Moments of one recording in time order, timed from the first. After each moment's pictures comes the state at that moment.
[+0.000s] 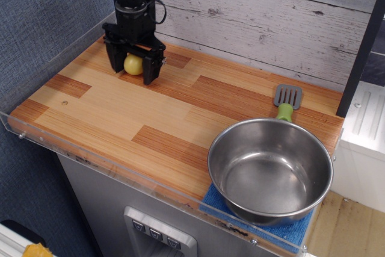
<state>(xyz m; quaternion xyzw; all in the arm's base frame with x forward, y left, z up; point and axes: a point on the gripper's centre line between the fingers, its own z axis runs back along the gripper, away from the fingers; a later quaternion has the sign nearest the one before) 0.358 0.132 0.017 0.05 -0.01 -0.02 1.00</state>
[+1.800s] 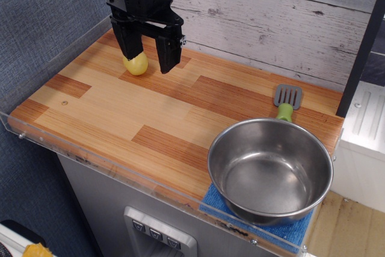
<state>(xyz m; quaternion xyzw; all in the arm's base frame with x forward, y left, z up) 0.308 0.066 0.092 -0.01 -0.05 -0.06 1.00</state>
